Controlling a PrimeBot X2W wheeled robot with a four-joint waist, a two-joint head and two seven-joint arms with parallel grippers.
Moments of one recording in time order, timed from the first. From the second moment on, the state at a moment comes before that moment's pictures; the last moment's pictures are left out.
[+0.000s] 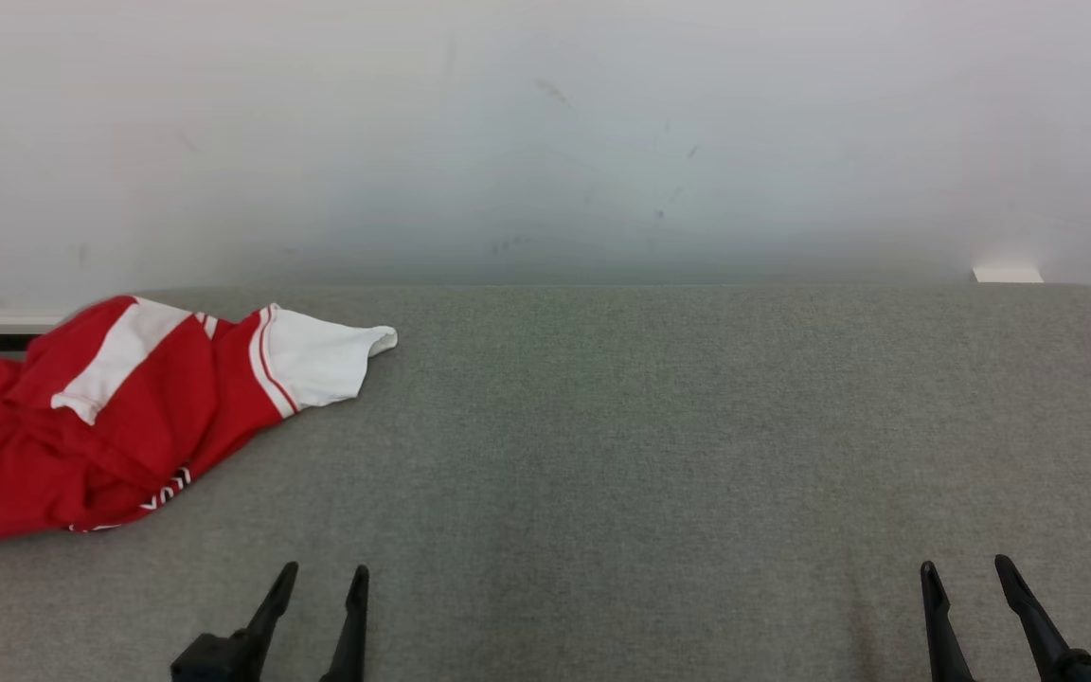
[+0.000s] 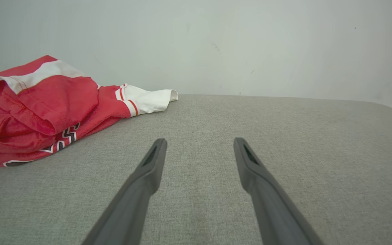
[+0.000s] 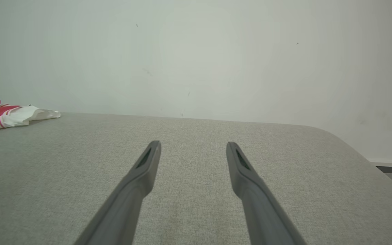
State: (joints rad) left arm -0.03 0.06 -0.05 0.30 -0.09 -0.08 -0.26; right arm 0.04 -0.06 -0.01 0.20 0.15 0.13 -0.26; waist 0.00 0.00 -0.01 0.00
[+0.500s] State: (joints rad) left arm -0.04 0.05 -0.07 0.31 -0.08 -0.08 -0.26; right arm 0.07 -0.07 -0.01 0.20 0.16 0.13 -0.26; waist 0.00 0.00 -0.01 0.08
